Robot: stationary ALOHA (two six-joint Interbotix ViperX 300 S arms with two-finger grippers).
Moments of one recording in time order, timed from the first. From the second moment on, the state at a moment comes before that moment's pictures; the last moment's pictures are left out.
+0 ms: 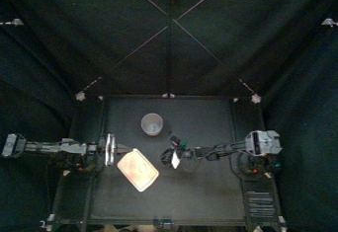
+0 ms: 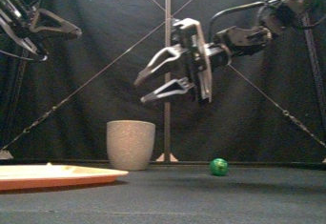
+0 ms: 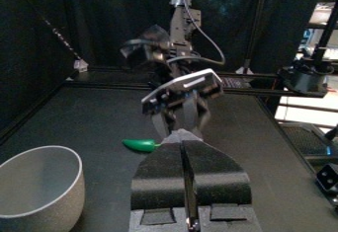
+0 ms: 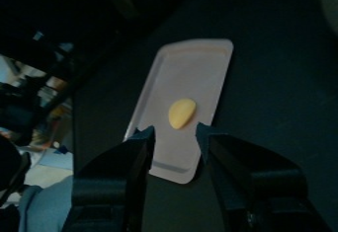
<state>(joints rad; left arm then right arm) 0.02 -0.96 1.29 -0.03 -0.31 0.00 -0.04 0.06 0.66 -0.19 -0.39 0.84</state>
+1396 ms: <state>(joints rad) 0.02 -0.96 1.34 -0.01 -0.31 0.00 -0.02 -0.52 1.02 -0.58 -0.57 0.62</state>
